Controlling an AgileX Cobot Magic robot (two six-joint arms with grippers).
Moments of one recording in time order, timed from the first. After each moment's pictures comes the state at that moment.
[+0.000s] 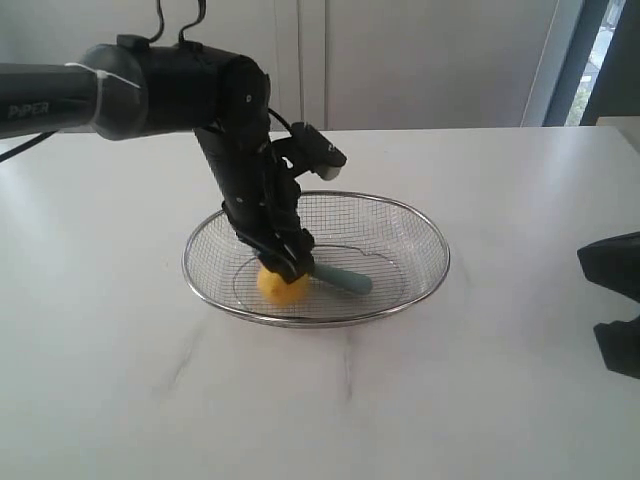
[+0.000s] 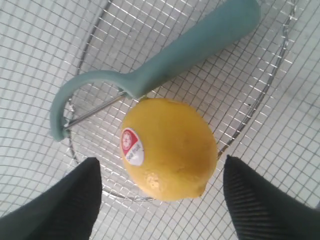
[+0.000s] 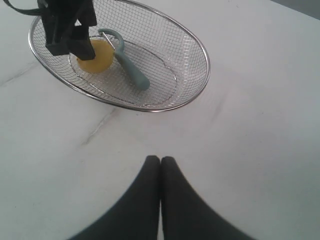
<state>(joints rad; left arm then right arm) -0.68 2.03 -1.68 -0.04 0.99 0.41 0.47 0.71 -0.72 0.00 0.77 -0.08</state>
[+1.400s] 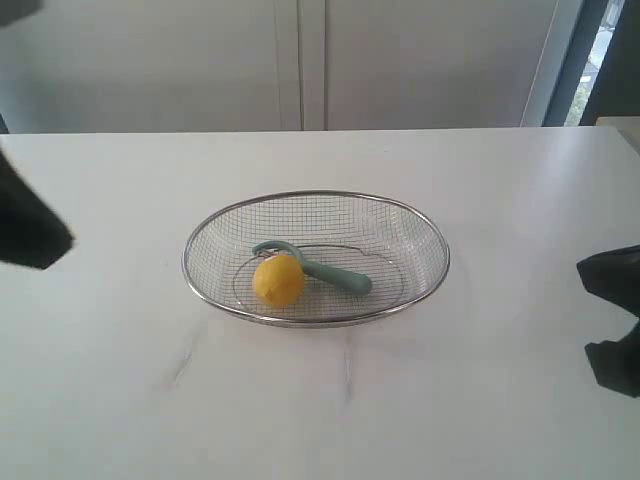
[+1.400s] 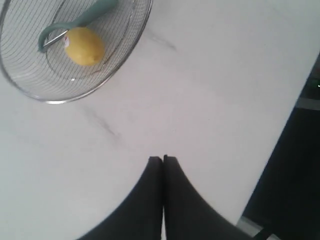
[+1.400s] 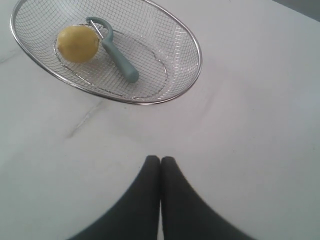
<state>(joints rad) -0.70 1.03 -1.25 -0.17 1.32 0.43 0.47 0.71 -0.66 -0.05 0.71 -0.08</state>
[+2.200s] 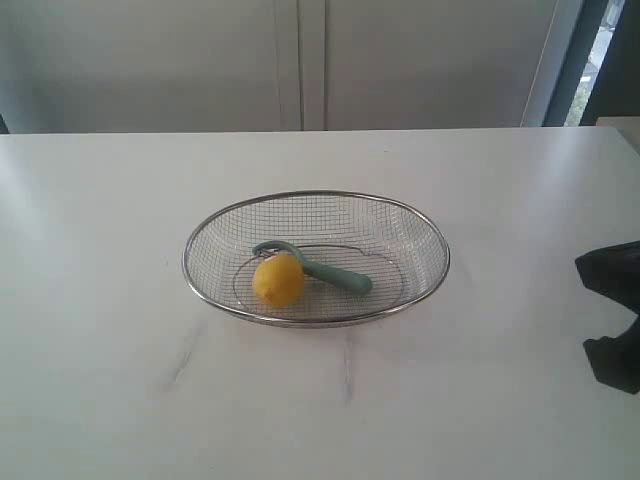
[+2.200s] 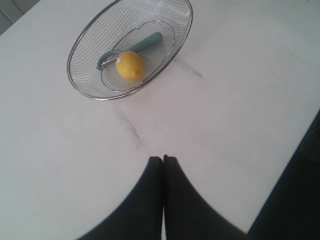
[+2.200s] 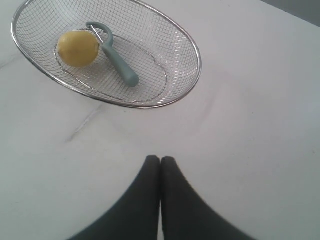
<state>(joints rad) -0.70 0.57 -1.05 -0.10 1.25 0.32 0.47 0.71 -0.66 -0.05 0.70 -0.08</state>
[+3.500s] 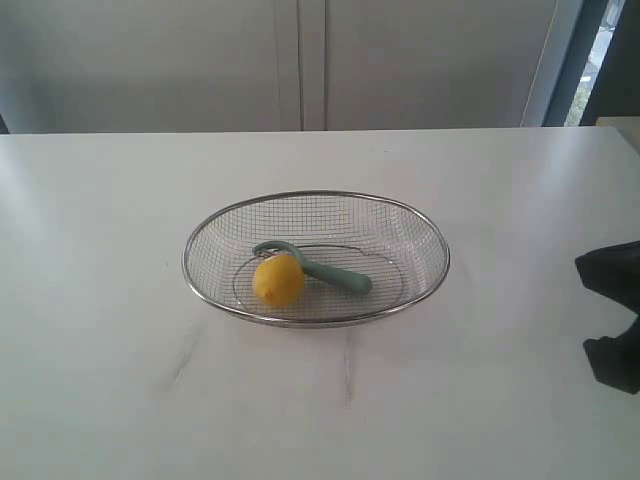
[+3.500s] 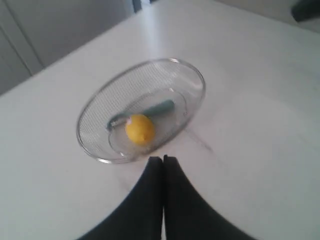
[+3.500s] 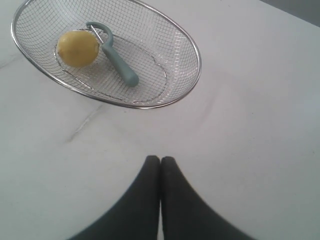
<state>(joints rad) -0.65 0.48 -0.82 -0.20 0.85 0.29 0.47 0.71 -0.66 -0.05 0.70 -0.08</state>
